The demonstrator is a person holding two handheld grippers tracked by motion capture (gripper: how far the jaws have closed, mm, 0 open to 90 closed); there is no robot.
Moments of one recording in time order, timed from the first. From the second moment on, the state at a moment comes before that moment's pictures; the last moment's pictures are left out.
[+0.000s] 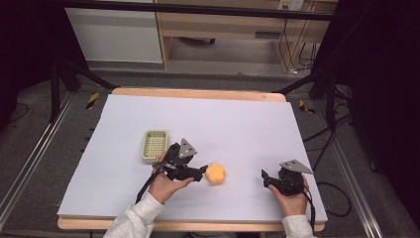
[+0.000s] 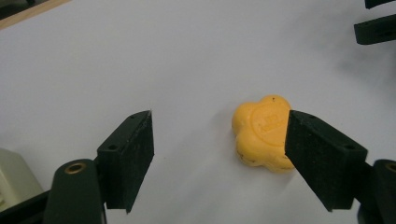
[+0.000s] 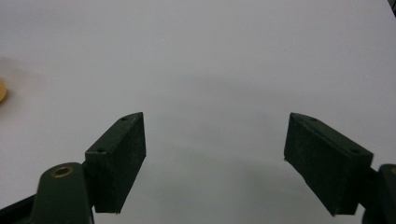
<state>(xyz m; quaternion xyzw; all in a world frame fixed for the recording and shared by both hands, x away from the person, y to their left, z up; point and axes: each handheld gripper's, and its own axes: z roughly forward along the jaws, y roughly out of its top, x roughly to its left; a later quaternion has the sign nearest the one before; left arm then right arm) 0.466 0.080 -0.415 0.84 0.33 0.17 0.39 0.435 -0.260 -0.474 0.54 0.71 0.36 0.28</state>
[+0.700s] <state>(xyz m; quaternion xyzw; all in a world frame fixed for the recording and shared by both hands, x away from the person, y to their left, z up) 0.471 0.049 -0.426 0.87 0.31 0.15 0.36 0.430 -0.261 -0.473 0.54 0.71 0.36 0.27</state>
